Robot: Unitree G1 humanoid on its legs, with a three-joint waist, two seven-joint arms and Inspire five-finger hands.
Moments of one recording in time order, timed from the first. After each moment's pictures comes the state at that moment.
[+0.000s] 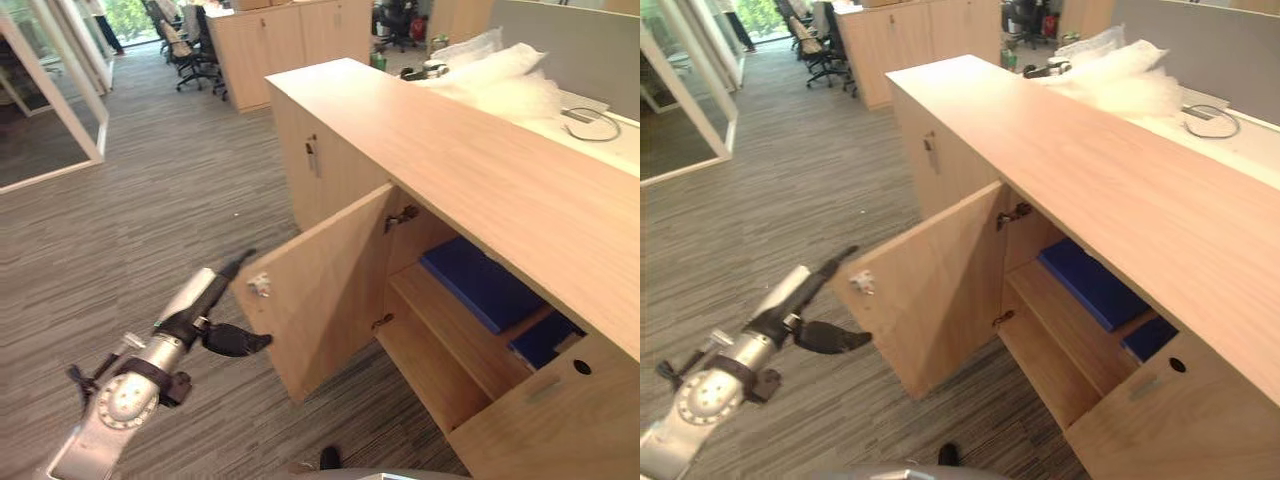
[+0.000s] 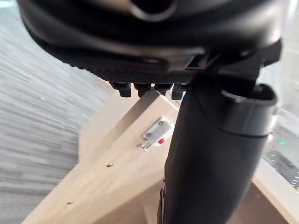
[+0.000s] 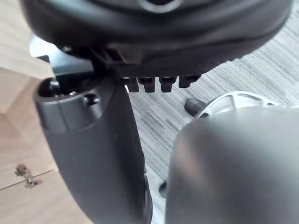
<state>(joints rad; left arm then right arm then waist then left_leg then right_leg) 0.32 0.79 -0.15 -0.29 0.00 -0.16 -0.05 0.08 -0.16 -0.37 1.31 -0.04 0.02 0.06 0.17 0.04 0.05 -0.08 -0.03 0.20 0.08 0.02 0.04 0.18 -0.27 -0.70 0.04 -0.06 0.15</state>
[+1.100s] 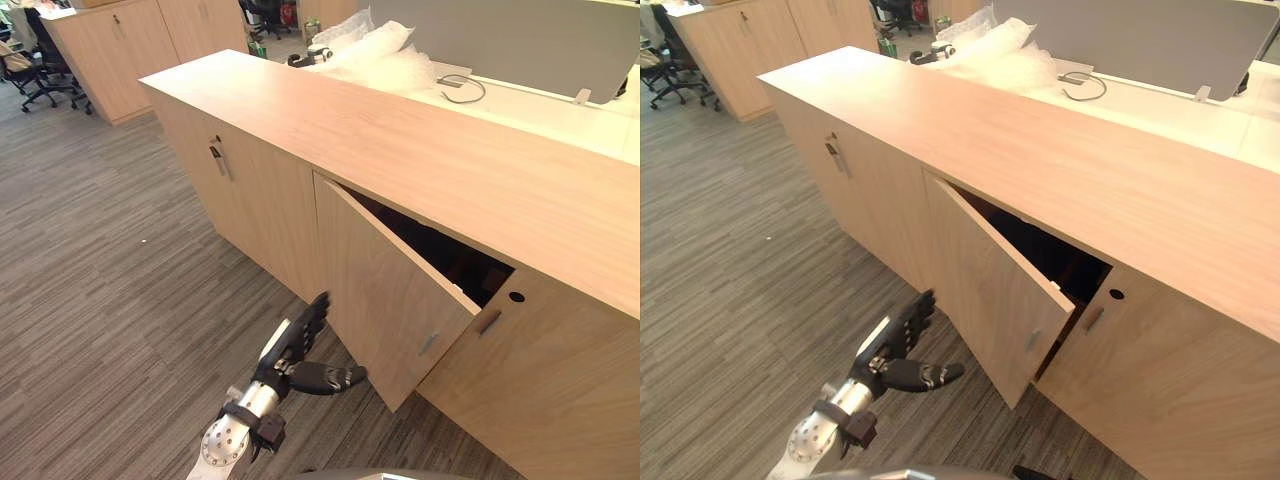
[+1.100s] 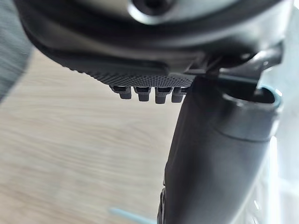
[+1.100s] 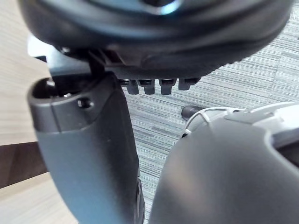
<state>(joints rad) 0.30 0.24 -0.26 0.19 -0.30 -0.22 -0.19 0.07 -0.10 -0.46 1.24 -0.04 0.04 0.03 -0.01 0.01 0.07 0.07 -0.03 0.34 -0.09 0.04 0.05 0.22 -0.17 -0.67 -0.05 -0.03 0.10</state>
